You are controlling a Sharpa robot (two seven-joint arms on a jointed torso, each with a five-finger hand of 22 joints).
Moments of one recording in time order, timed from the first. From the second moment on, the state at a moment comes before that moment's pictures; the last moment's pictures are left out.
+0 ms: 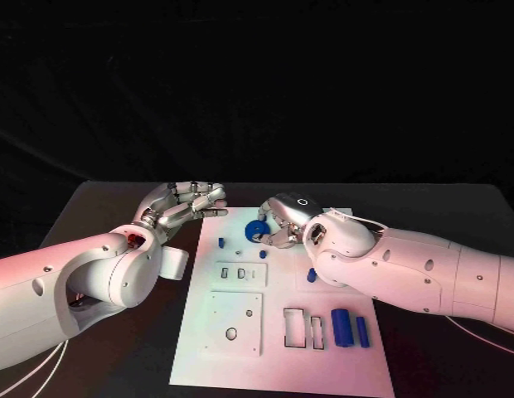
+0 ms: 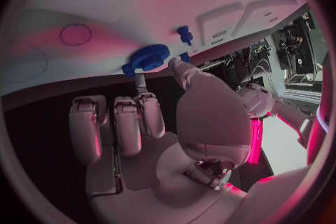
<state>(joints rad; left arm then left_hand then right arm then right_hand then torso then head) 1.14 -0.97 0.01 1.73 -0.10 -0.47 0.37 1.63 0.10 -0.36 0.23 0.23 0.82 0.21 0.23 0.23 0.98 0.19 0.07 0.07 0.91 0.16 0.17 0.24 0.16 0.85 0.25 0.25 0.08 1.21 -0.52 -0.13 1.34 -1.65 -0.44 -0.27 1.09 -0.25 0.41 0.21 0.15 0.91 0.14 0.13 0.49 1.45 0.06 1.42 1.31 1.47 -0.01 1.57 1.31 0.03 1.46 0.10 1.52 1.31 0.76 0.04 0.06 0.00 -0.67</state>
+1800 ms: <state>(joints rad) 1.14 -0.95 0.01 1.67 -0.10 -0.44 0.38 1.63 0.10 -0.36 0.23 0.23 0.82 0.21 0.23 0.24 0.98 0.18 0.07 0.07 0.91 0.16 0.17 0.24 0.16 0.85 0.25 0.25 0.08 1.22 -0.92 -0.12 1.40 -1.20 -0.33 0.06 1.32 -0.25 0.39 0.11 0.19 0.90 0.14 0.14 0.45 1.45 0.06 1.43 1.31 1.47 -0.01 1.57 1.31 0.03 1.47 0.10 1.47 1.31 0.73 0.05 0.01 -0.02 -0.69</state>
